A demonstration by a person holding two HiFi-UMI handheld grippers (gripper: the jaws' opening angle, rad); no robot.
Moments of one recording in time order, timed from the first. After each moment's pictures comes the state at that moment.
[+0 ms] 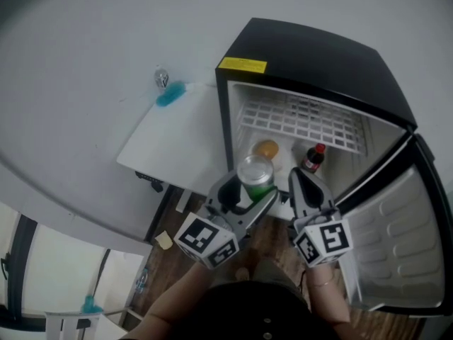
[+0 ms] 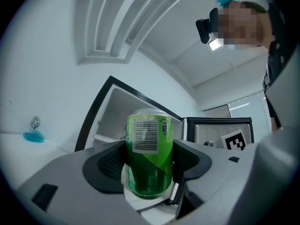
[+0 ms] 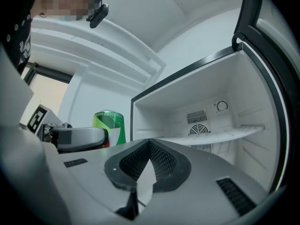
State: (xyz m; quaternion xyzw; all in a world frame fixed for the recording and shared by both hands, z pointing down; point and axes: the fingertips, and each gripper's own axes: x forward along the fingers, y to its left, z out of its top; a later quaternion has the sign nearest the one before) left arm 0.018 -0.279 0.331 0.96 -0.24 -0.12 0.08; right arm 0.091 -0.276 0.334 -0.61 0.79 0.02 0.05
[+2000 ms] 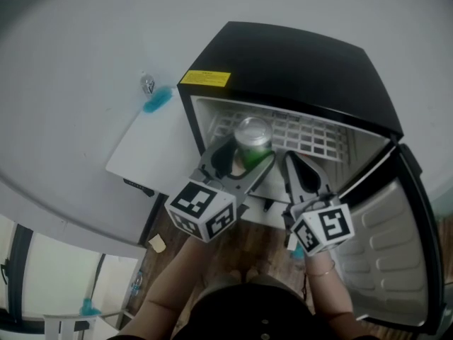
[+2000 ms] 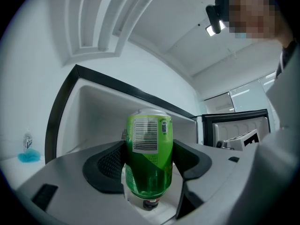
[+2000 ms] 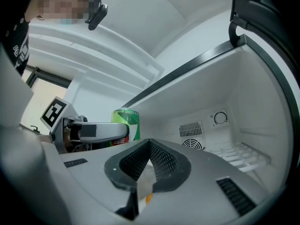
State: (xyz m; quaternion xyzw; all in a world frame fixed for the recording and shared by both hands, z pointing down) left arm 0.087 -0.338 0.273 0.97 -0.25 -0.07 0.03; right arm 0.144 -0.307 0.292 -0.59 0.80 0.04 0.06
